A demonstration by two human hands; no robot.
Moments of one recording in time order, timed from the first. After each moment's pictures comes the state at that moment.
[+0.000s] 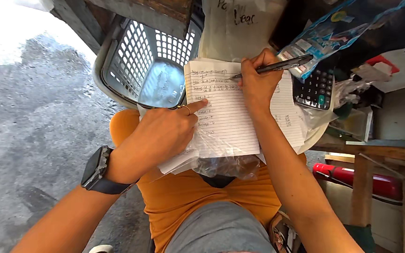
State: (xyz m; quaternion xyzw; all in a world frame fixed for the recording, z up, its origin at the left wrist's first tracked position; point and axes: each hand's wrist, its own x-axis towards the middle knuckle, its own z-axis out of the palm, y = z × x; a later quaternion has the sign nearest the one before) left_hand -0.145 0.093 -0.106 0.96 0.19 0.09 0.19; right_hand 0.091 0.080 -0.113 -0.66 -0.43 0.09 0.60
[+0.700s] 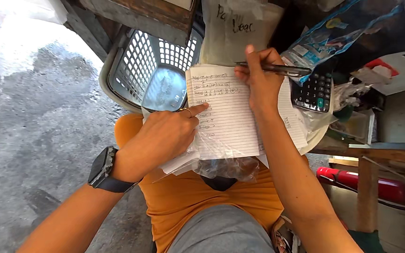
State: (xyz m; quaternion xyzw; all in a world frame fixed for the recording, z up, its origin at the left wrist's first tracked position) left_hand -0.145 0.093 -0.101 0.96 0.19 0.08 0.18; right_hand 0.096 0.080 -0.094 -0.62 -0.38 0.21 0.65
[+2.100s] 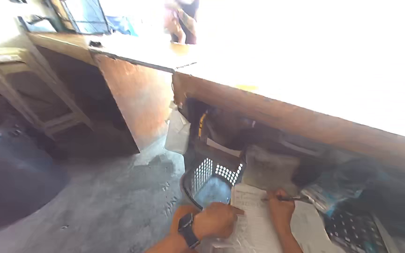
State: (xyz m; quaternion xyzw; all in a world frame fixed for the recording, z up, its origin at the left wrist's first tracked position) left_hand -0.130 0.096 -0.069 0.93 0.23 -0.04 0.29; right_hand 0.082 0.072 -0.102 -0.73 -0.36 0.11 0.57
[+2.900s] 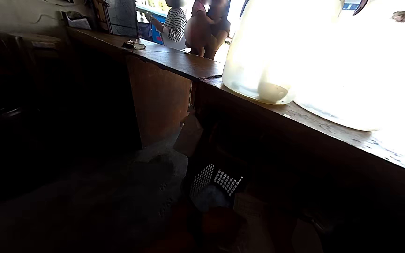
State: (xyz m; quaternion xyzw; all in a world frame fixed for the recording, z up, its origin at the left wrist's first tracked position) left_hand -0.128 0.104 -0.075 0.92 0.23 -0.04 0.30; right_hand 0.087 0.085 -0.111 -0.69 -0.30 0.16 0.63
